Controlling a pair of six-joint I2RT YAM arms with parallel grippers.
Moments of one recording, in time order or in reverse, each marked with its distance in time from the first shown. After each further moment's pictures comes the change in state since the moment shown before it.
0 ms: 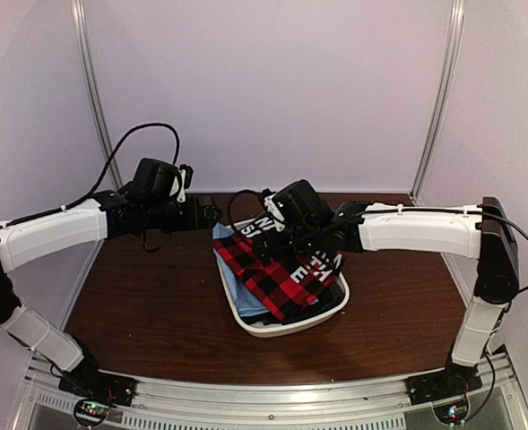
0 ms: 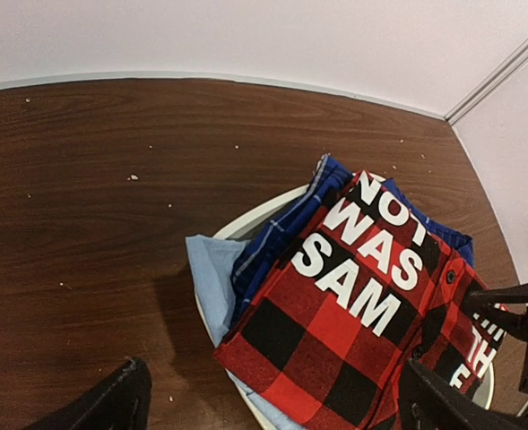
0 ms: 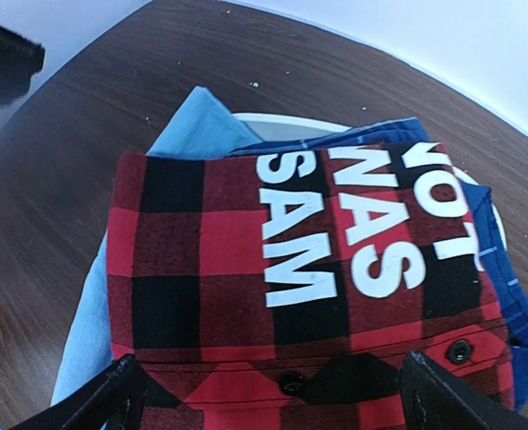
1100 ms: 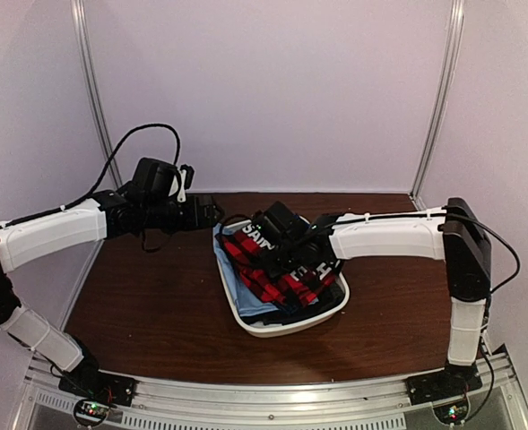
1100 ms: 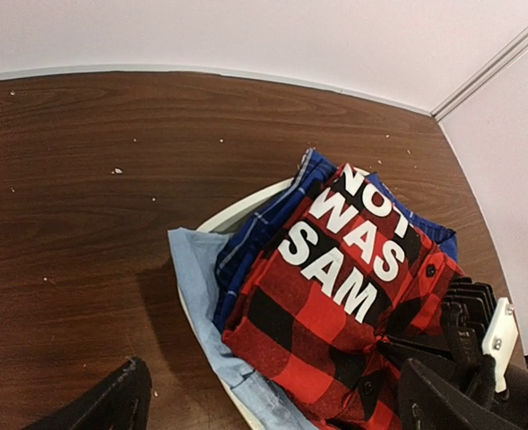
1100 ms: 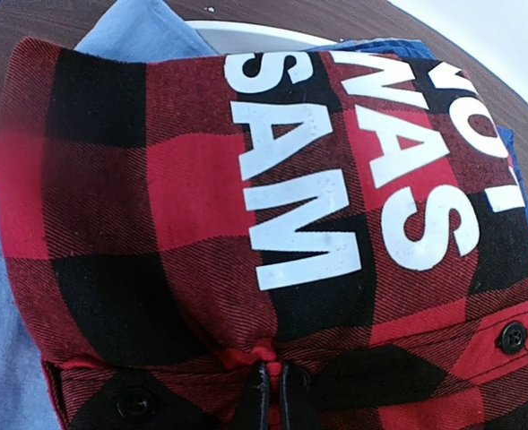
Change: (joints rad) left arm 0.005 -0.006 -0.001 0.001 0.046 -0.021; right arm 0.035 0.188 0.089 -0.106 0.132 0.020
